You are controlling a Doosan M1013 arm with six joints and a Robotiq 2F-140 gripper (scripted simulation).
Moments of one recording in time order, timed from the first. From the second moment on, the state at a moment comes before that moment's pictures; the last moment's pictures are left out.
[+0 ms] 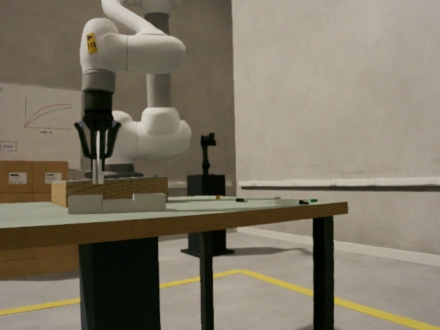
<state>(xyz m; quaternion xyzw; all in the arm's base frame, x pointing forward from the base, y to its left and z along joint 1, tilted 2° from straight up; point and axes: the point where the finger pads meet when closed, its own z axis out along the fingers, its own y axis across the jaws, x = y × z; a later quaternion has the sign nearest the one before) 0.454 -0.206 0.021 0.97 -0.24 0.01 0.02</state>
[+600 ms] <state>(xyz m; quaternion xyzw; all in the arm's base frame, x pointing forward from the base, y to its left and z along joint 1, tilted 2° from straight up) 0.472 -0.160 0.013 0.97 -0.24 0.01 0.02</state>
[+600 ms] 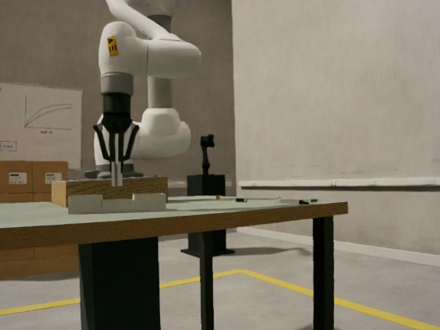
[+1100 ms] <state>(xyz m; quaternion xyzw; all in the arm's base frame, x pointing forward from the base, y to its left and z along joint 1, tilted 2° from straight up) 0.472 -0.161 -0.021 0.97 -0.24 0.01 0.02</state>
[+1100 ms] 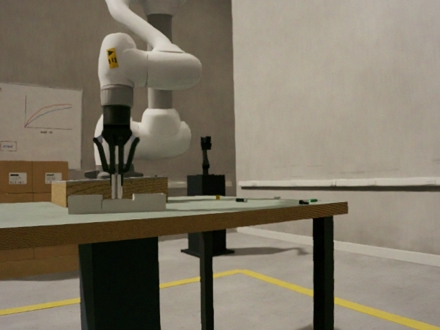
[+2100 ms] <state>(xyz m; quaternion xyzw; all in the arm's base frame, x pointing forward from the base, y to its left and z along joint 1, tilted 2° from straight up) 0.473 -0.162 -0.040 0.97 -0.24 0.01 0.02</state>
